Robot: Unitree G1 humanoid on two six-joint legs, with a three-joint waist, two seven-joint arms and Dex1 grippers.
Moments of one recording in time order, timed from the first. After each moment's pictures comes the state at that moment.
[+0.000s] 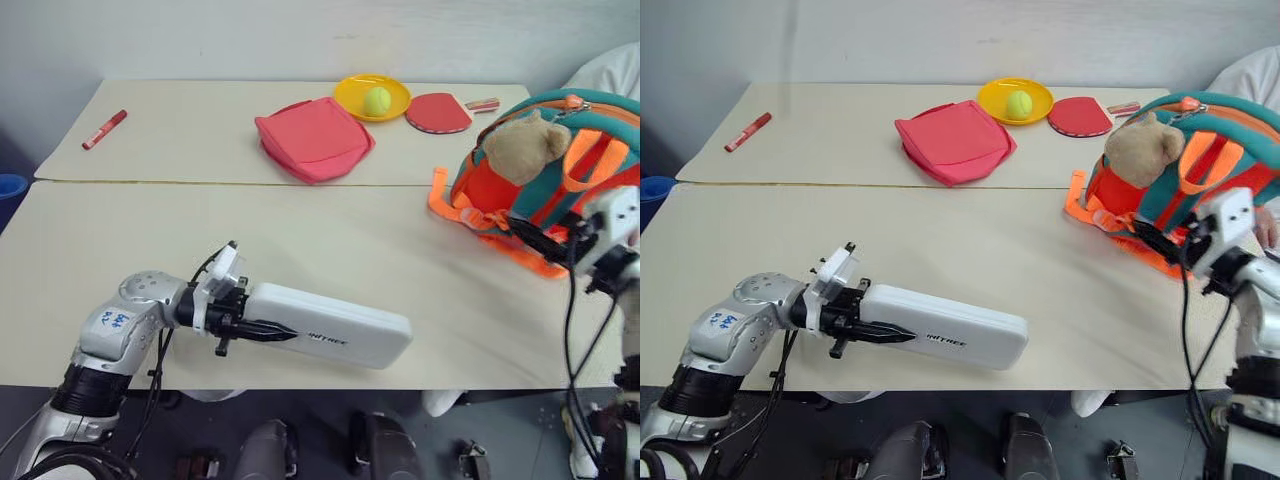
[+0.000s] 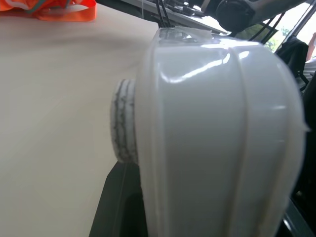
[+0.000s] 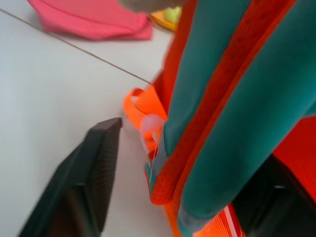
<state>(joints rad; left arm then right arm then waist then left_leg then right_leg) -0.33 0.71 -0.04 -0.16 -0.63 0.57 -1.31 -0.49 -0.73 -0.34 0.42 0.36 0.11 0.99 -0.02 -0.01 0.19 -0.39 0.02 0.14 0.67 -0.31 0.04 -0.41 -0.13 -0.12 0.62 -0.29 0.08</state>
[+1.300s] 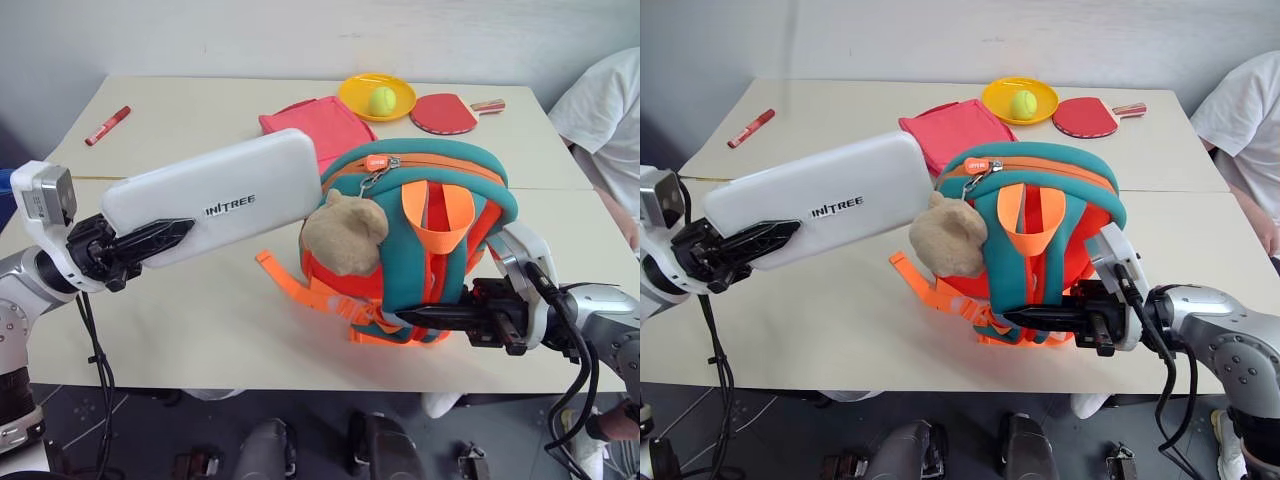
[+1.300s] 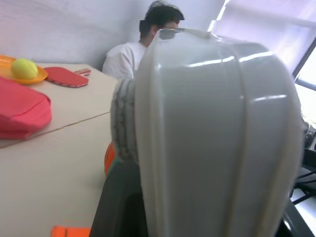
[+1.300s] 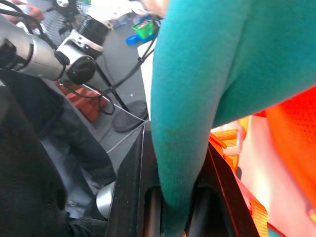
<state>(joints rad) -0.36 0.82 0.50 -0.11 -1.05 0.85 -1.07 -0.23 -0.87 -0.19 -0.49 1.14 0.87 1.02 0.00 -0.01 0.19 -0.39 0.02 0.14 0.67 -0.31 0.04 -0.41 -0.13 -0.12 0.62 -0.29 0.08</state>
